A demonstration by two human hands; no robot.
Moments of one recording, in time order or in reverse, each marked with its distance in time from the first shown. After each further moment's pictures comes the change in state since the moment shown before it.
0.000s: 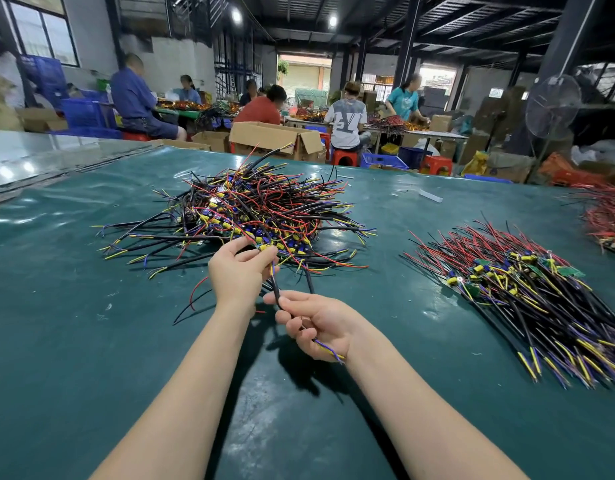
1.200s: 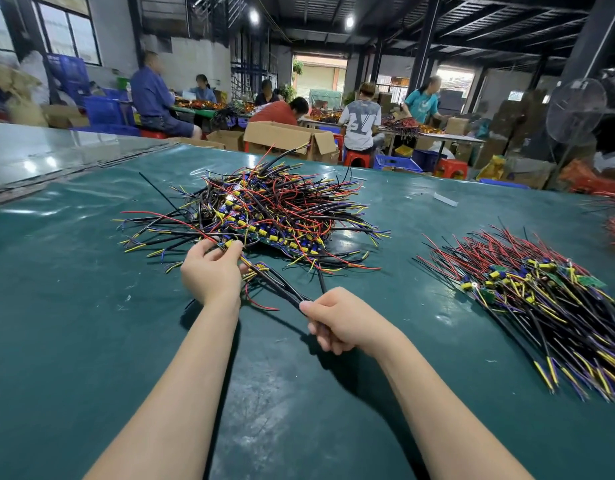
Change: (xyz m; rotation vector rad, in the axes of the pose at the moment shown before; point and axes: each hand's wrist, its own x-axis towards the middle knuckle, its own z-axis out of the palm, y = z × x) left_hand 0.033 -0.010 -0.033 -0.001 0.396 0.020; right_hand -0.007 -0.003 -0.007 -1.035 0.244 -0.173
